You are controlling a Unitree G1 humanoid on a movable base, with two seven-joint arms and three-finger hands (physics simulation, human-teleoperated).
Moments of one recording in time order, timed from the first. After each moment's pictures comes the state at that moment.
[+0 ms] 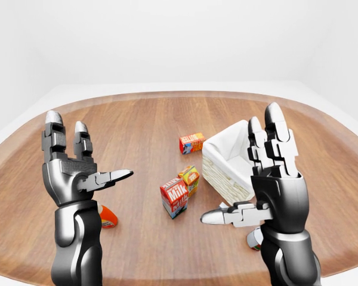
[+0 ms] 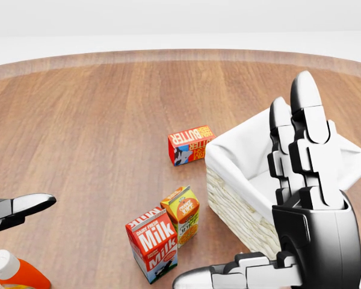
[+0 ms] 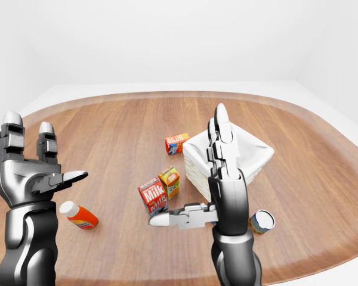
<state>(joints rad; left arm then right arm) 0.00 0.05 0.23 -0.57 -0.44 0.09 0.11 0.22 -0.04 0.26 -0.89 -0.16 0.09 -0.07</state>
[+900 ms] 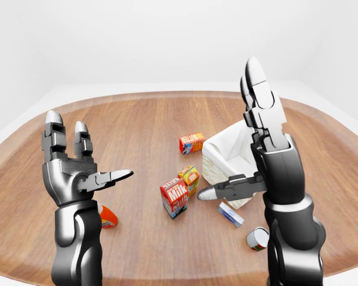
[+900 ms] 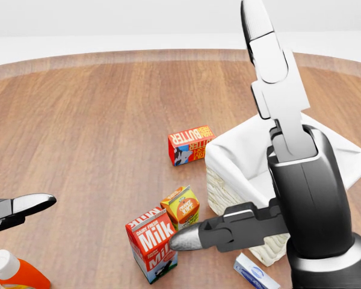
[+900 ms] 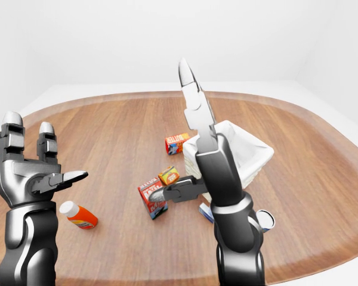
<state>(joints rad) 0.00 0.05 0.23 -0.57 -0.44 0.09 0.11 -0.11 0.00 0.14 -0.83 -0.43 0.09 0.22</state>
